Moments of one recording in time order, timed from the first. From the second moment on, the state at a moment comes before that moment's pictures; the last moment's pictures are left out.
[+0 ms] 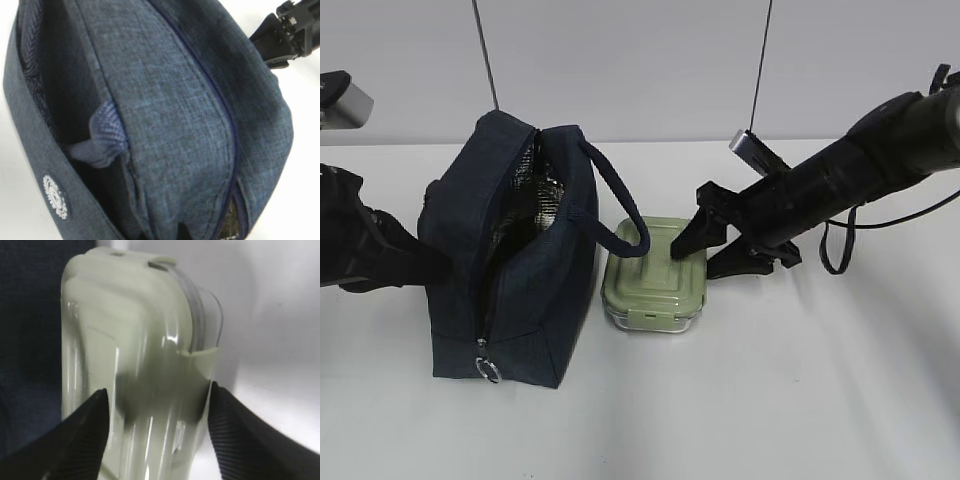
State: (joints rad) left arm -0.19 1.31 -0.76 -0.76 0.68 0.81; right arm 0.13 2.12 -1.35 1.09 0.86 -0.64
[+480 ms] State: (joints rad) left arm -0.19 1.31 -0.76 -0.76 0.68 0.81; right arm 0.13 2.16 -1.35 1.14 0.87 -0.68
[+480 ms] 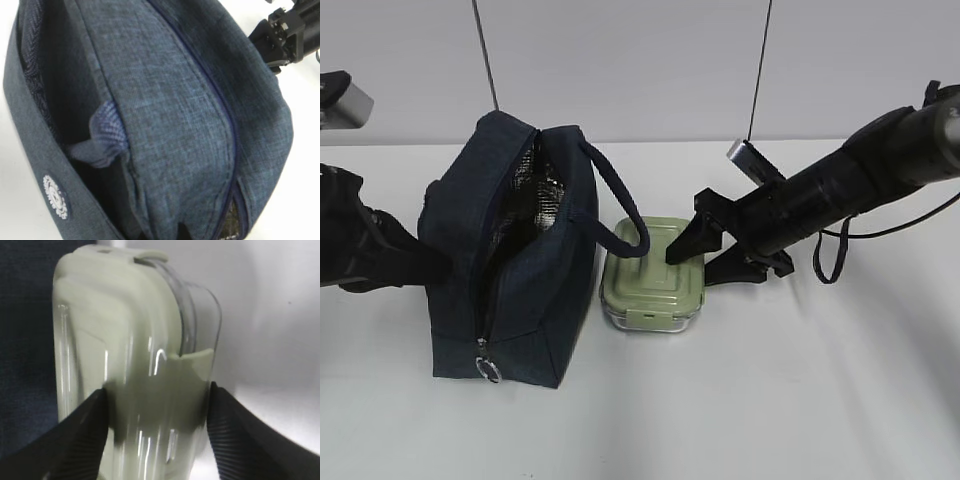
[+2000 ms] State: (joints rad) left arm -0.19 1.31 -0.76 -0.76 0.68 0.81; right arm 0.03 1.75 -1.36 1.17 1.01 -0.70
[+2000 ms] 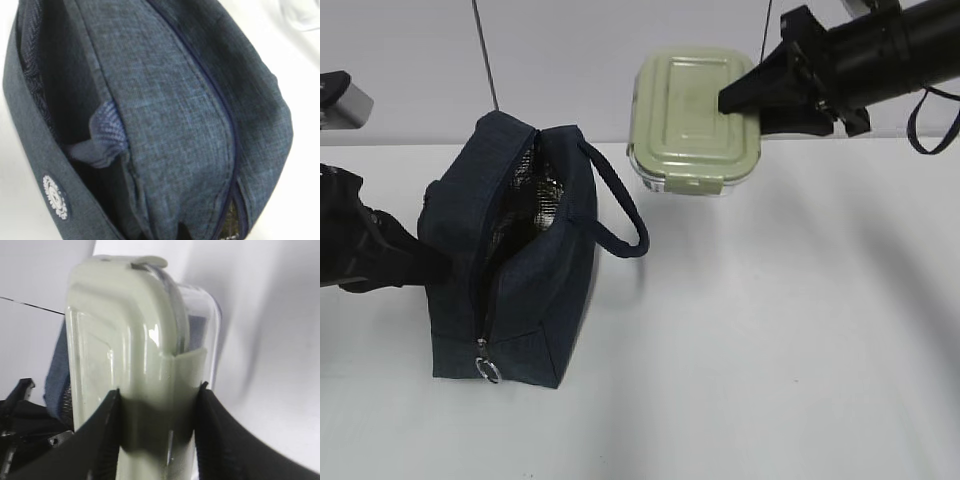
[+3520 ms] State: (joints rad) left arm -0.19 1.31 -0.76 -0.77 0.69 0.81; right arm 0.41 1.86 -1.41 0.82 0.75 -0.39
